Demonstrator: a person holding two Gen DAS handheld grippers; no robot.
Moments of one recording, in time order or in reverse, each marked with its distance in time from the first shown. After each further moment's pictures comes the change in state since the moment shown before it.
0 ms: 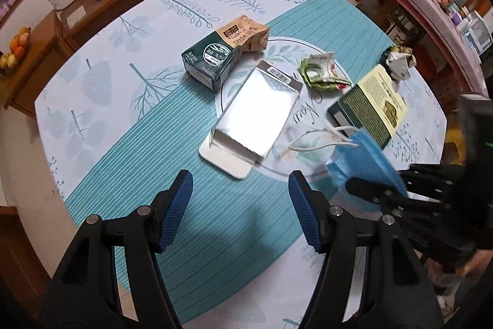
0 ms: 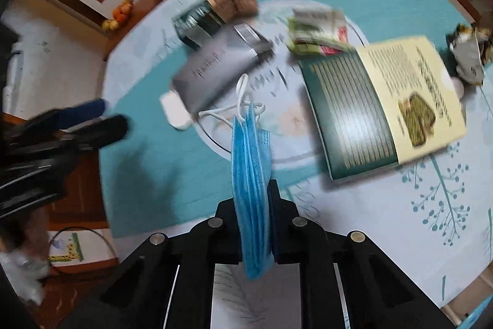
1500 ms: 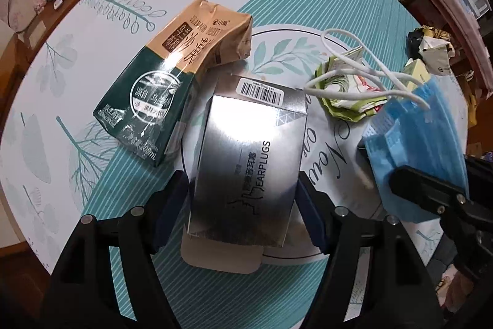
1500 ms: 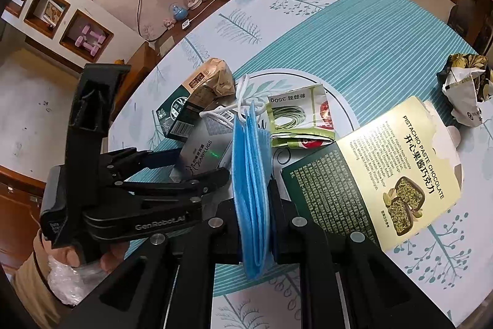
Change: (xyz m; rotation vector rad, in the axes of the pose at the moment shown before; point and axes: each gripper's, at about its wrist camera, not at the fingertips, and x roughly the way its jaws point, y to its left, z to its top) left arm 0.119 -0.022 0.079 0.160 0.129 -0.010; right arm -0.016 -0.036 0.060 0.186 -0.169 0.034
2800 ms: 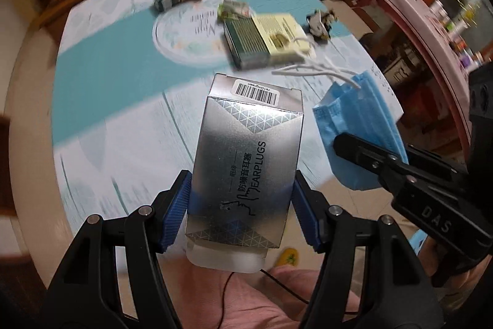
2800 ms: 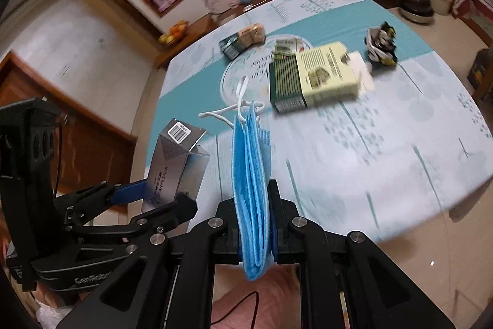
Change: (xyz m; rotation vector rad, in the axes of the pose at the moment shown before) left arm -0.151 -0.263 -0.248 -0.481 -0.208 0.066; right arm -0.193 -0.106 -0.168 -0.335 0.028 0.170
